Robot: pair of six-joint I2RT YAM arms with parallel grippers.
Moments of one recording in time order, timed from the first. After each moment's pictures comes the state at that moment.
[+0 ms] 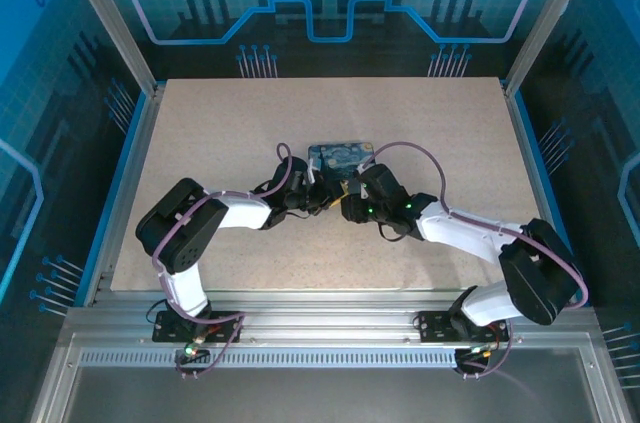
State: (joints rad) left arm -0.59 1.80 0.79 0.50 0.45 -1.22; right arm 0.71 1.41 0.76 -0.18 0.01 0.50
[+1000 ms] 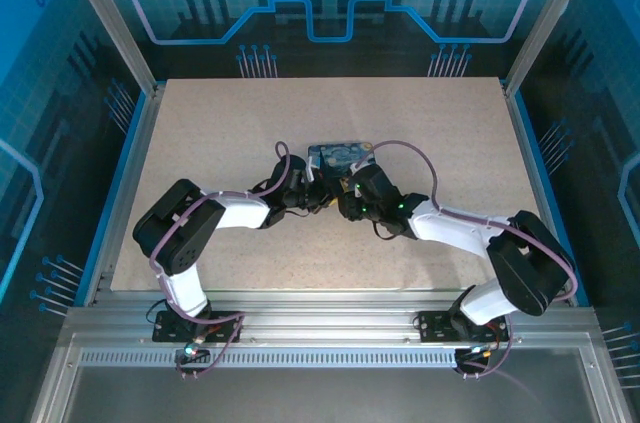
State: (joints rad) left arm -0.58 1.79 0.79 0.50 0.47 -1.23; right arm 0.73 1.48 0.79 -0.11 0.07 0.45
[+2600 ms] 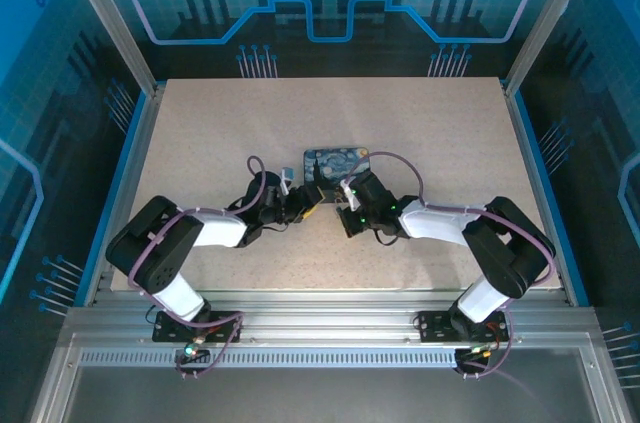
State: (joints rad) left arm -0.51 1.61 0.53 0.56 0.39 -1.19; right arm 0.71 1.60 0.76 -0.12 -0.08 0.25
